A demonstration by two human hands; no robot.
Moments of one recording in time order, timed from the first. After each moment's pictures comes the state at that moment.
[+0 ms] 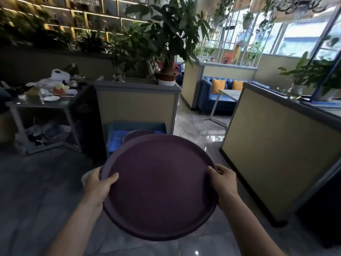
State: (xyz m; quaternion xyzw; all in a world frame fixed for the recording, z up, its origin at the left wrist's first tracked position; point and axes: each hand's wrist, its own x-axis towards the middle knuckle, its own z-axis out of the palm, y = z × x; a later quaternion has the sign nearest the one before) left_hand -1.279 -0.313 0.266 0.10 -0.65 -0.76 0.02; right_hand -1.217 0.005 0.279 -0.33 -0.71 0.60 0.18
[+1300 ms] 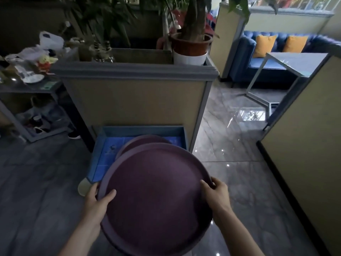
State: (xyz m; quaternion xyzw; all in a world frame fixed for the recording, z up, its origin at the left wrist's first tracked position) left_hand -1.747 -0.229 0.117 0.25 -0.70 -0.67 -0.01; right_hand -1.725 0.096 0.129 -0.36 -0.72 0.59 0.00
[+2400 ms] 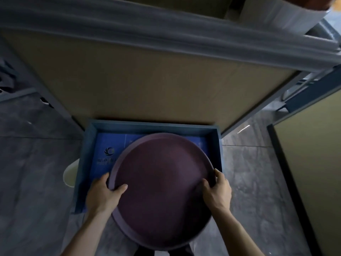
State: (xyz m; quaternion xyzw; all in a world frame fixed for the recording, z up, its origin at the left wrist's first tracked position) left_hand -1.997 -0.282 -0.010 0.26 -0.87 -0.36 -0.21; right_hand -1.962 0.020 0.015 -0.42 -0.84 0.35 -0.08
